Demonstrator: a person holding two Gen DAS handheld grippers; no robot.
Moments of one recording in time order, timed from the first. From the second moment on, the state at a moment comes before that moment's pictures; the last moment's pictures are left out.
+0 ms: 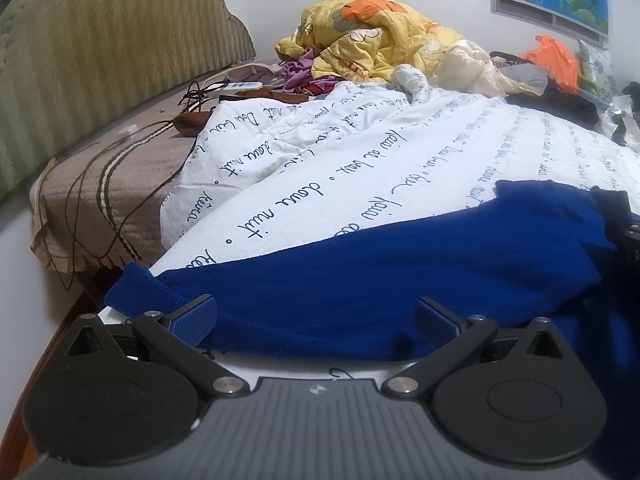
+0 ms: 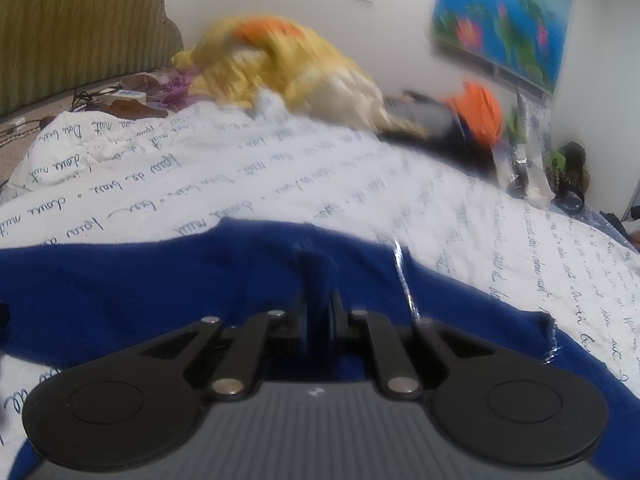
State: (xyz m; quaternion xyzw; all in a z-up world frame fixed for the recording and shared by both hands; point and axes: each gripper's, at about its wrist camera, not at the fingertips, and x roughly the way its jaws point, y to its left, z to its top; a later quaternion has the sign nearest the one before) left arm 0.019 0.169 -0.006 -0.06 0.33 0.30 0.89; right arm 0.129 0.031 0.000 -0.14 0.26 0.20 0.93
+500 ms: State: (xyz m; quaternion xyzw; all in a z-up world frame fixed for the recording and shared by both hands) left arm 0.015 0.177 -0.006 -0.06 0.33 0.31 0.89; right arm 0.134 0.027 -0.004 -0.12 0.29 0.21 0.93
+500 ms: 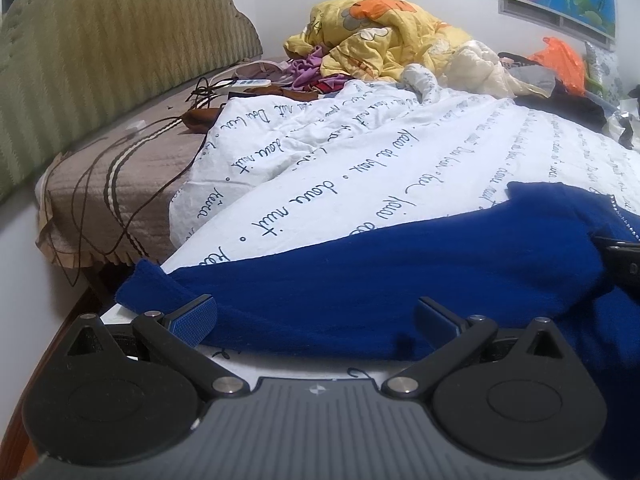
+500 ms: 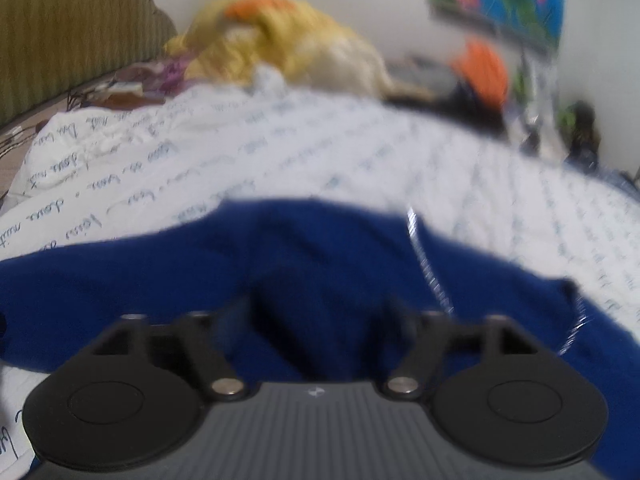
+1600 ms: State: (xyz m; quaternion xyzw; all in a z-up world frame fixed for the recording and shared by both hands) left arm -0.040 0.338 -0.010 -0.50 0.30 0.29 0.76; right arm 0.073 0.019 0.019 -0.15 0.24 0.28 0.92
